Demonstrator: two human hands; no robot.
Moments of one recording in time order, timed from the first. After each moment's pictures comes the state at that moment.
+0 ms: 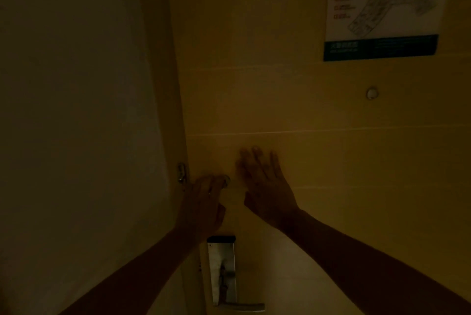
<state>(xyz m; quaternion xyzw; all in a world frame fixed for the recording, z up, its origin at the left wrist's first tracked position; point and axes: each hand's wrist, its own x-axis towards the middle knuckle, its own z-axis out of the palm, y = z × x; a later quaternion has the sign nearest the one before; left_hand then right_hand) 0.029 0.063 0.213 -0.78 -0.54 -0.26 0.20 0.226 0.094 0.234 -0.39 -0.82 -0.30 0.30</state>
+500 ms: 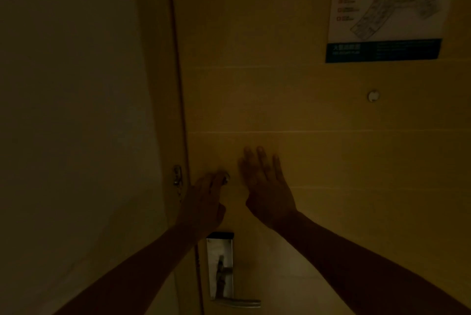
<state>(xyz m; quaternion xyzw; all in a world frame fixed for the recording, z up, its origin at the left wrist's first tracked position) 0.027 0.098 0.206 -0.78 -0.54 -0.26 0.18 0.225 0.113 0.229 -0.45 -0.81 -0.27 0.27</state>
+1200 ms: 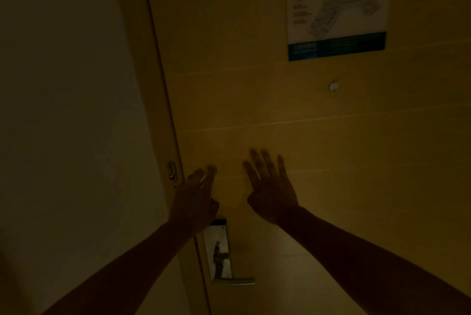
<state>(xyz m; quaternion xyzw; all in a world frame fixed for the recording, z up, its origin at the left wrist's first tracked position) 0.051 0.043 0.220 -0.75 -0.60 -0.22 0.20 0.271 0.061 0.227 -0.51 -0.80 -0.25 0.19</state>
